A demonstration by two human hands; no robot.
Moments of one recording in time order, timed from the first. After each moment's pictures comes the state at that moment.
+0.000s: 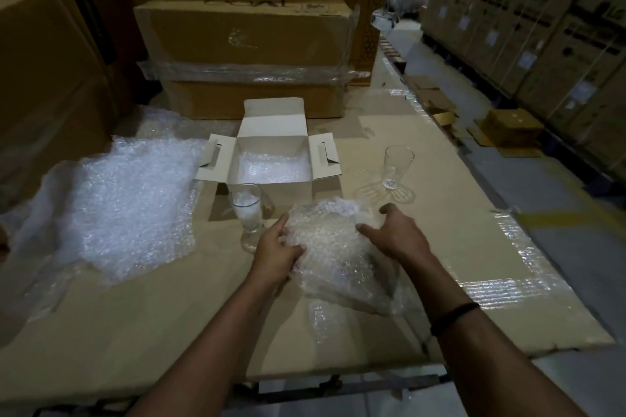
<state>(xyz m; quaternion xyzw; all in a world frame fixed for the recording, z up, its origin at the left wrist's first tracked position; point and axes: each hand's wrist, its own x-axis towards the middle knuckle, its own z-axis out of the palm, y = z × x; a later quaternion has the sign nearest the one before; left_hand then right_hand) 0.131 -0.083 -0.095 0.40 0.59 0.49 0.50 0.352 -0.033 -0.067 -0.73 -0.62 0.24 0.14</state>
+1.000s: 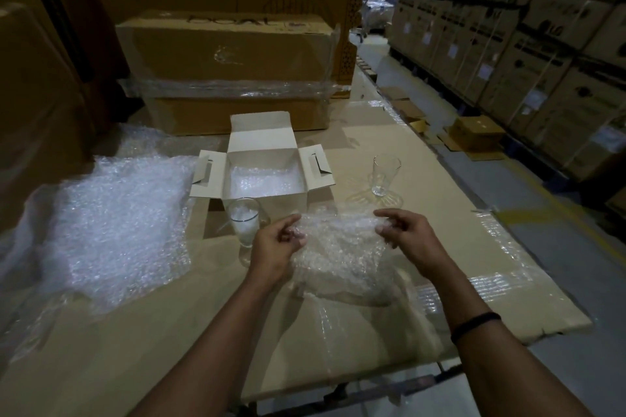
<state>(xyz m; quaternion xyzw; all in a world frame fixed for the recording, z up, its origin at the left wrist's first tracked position) 0.120 -0.069 -0.069 0.47 0.57 0.49 0.46 0.375 -0.055 -0.051 -0.59 -0.56 0.41 0.41</state>
